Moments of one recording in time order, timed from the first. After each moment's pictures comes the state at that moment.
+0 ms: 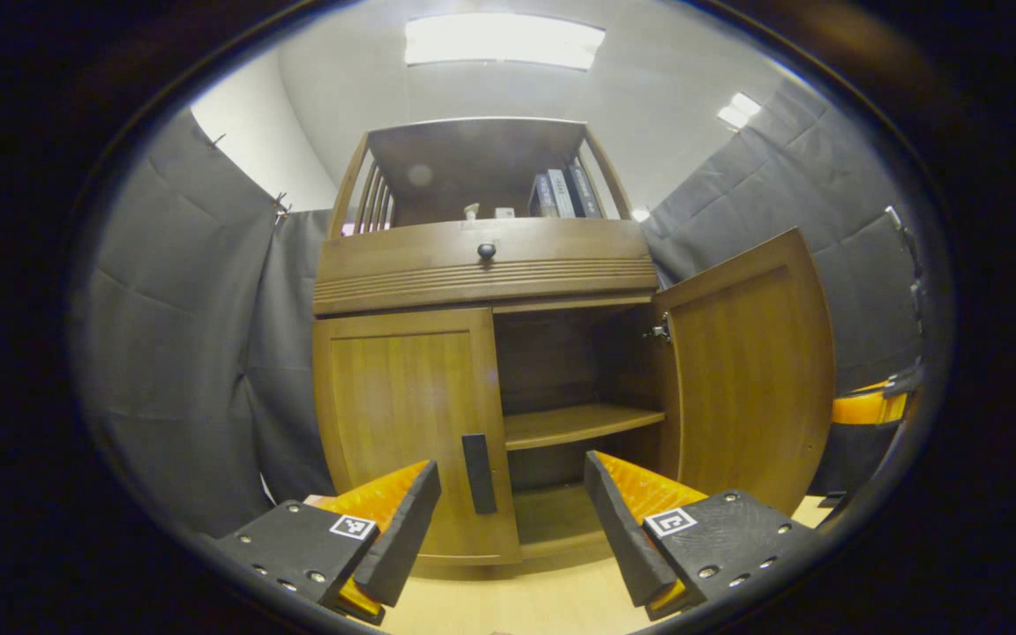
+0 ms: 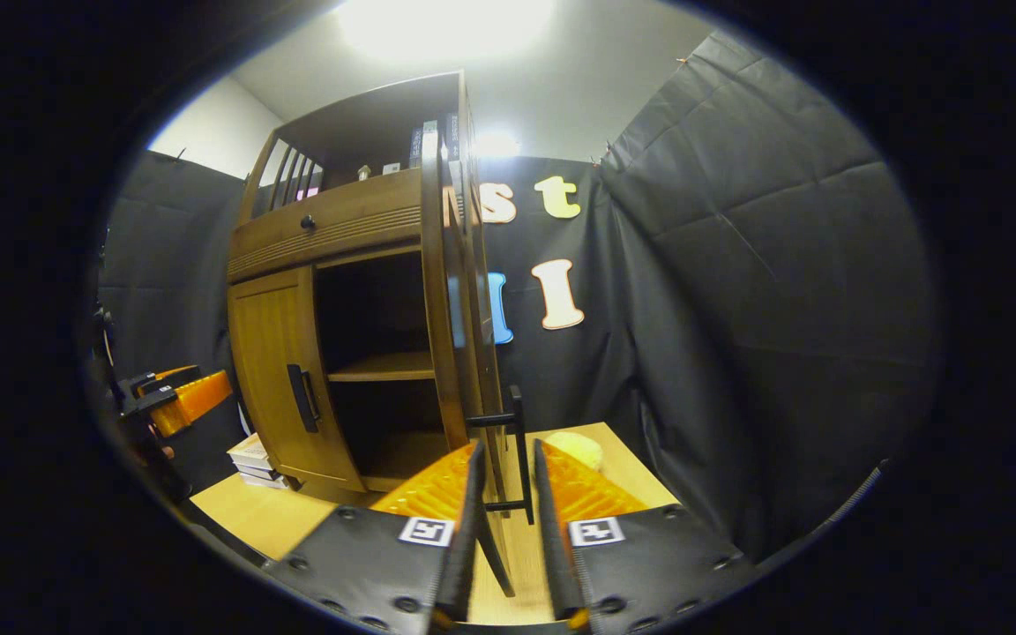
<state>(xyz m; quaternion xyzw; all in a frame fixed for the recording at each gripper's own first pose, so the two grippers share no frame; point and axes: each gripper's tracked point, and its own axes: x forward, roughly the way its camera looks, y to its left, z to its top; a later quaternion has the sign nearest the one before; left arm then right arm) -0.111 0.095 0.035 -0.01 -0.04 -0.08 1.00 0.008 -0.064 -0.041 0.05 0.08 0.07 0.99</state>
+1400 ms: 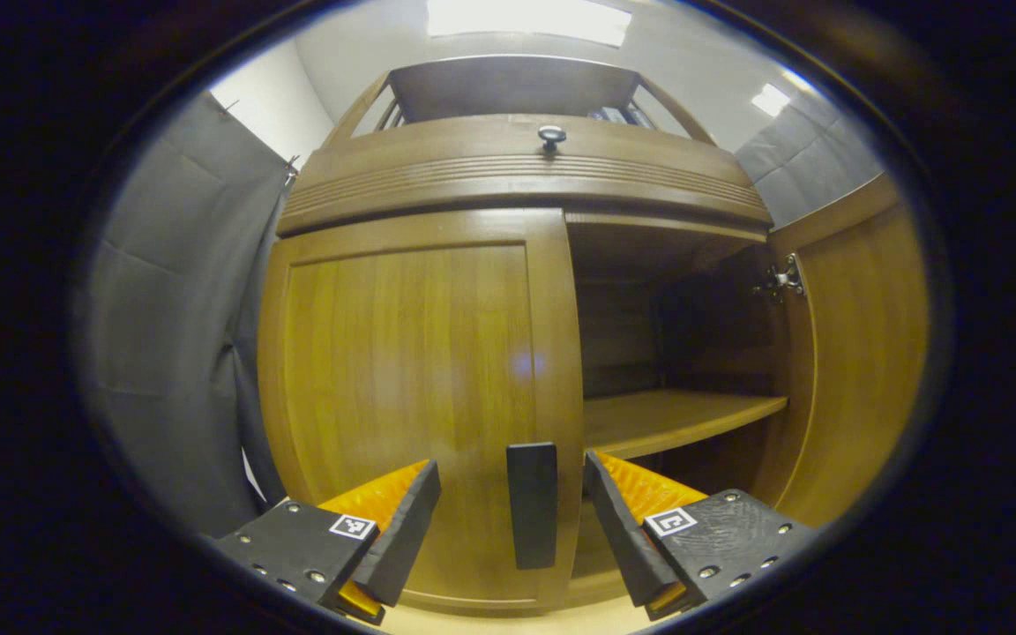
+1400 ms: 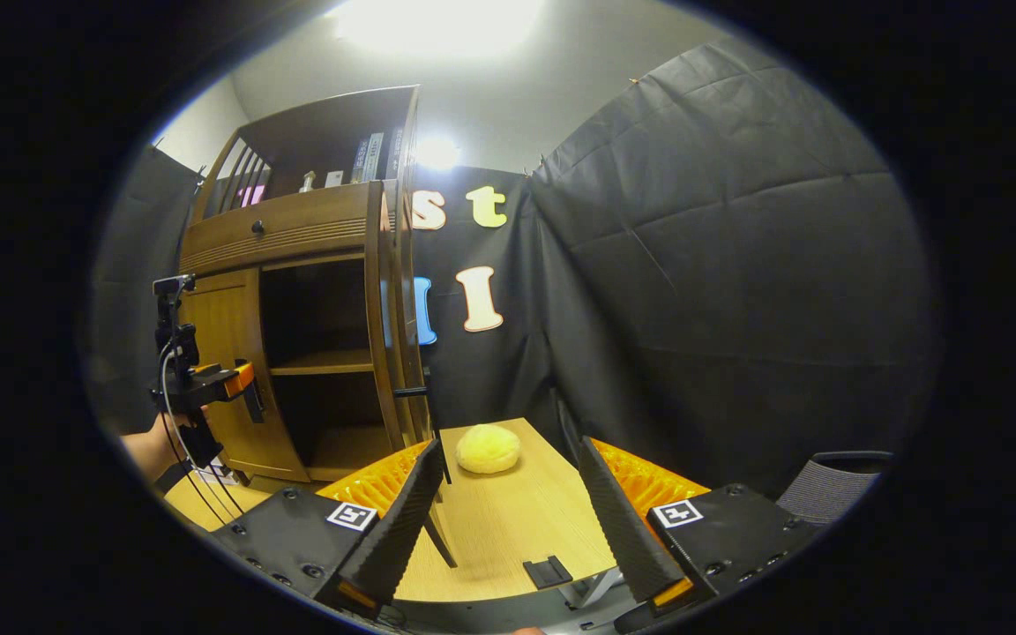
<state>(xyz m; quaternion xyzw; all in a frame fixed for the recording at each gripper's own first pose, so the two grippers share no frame) -0.054 0.109 -0.004 -0.03 0.00 -0.06 1.00 -0.056 -0.118 -0.039 0.03 0.09 -0.06 0.99</state>
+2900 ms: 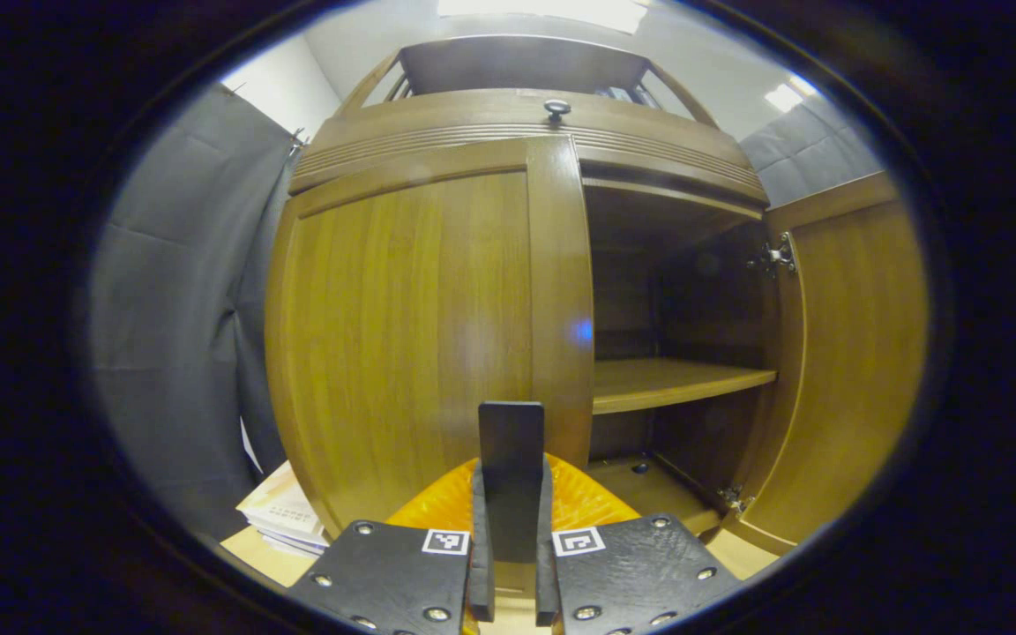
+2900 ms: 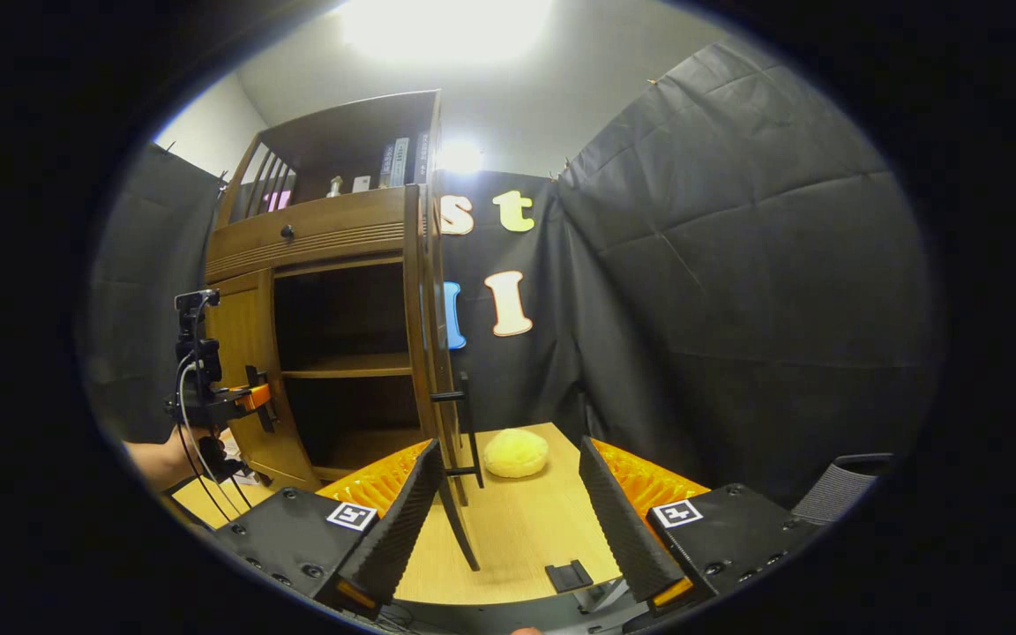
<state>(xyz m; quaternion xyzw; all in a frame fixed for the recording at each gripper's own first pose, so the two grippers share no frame) -0.087 0.104 -0.030 -0.05 0.05 -0.06 1.00 -0.052 -0.089 -0.032 0.04 0.08 0.00 1.00</state>
